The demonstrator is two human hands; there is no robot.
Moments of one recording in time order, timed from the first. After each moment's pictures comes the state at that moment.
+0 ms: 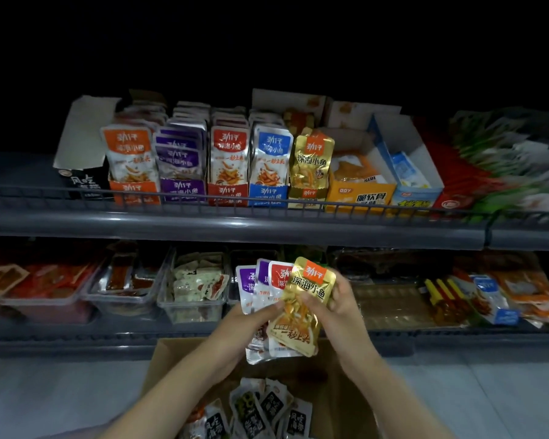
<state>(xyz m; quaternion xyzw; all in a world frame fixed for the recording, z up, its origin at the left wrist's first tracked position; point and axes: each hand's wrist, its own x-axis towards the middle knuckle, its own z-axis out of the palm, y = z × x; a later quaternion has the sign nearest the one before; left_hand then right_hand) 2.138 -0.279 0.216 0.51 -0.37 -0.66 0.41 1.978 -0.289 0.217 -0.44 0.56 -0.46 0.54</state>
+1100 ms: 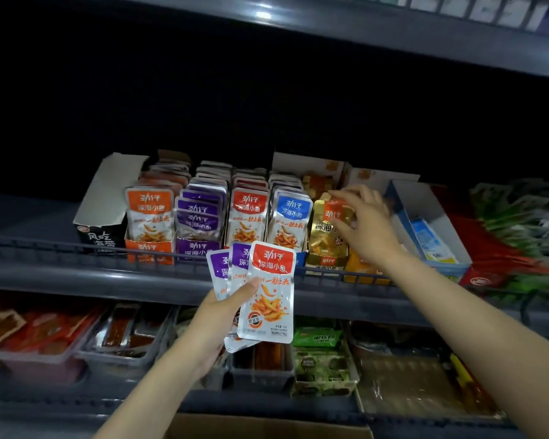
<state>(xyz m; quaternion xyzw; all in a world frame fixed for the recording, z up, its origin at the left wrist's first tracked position) 2.184 -0.349 0.286 0.47 -0.37 -0.58 0.55 1.966 -0.483 0.353 -0.78 0.53 -0.31 -0.05</state>
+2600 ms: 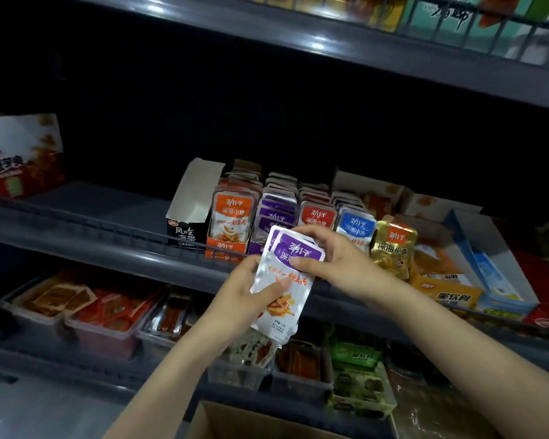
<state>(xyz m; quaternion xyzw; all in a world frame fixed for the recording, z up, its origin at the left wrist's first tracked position) 2.261 -0.323 0.309 0.46 -0.47 -0.50 0.56 2.106 -0.399 0.366 -0.78 0.38 -0.27 0.42</state>
